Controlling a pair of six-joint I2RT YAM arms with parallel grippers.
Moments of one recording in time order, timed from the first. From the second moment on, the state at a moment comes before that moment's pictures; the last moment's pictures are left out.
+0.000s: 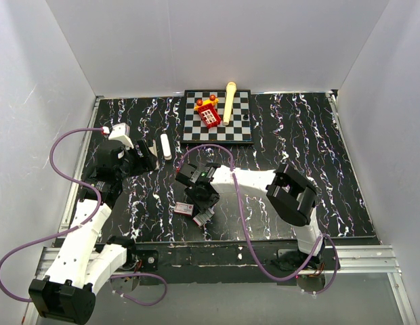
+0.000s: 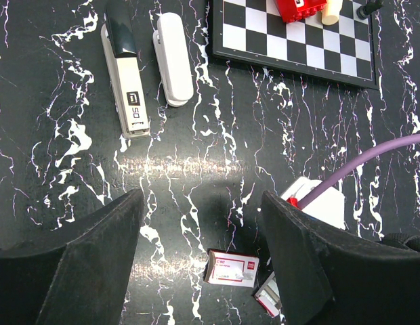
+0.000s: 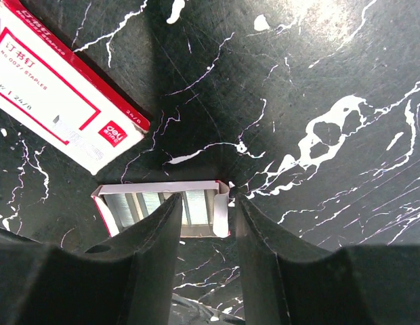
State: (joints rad) left arm -0.18 0.86 0.84 -0.49 0.04 -0.37; right arm 1.13 1.99 1.46 -0.80 0.08 0.40
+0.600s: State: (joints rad) left arm -0.18 0.86 0.84 -0.49 0.04 -0.37; right arm 1.13 2.00 1.46 -0.80 0.07 0.41
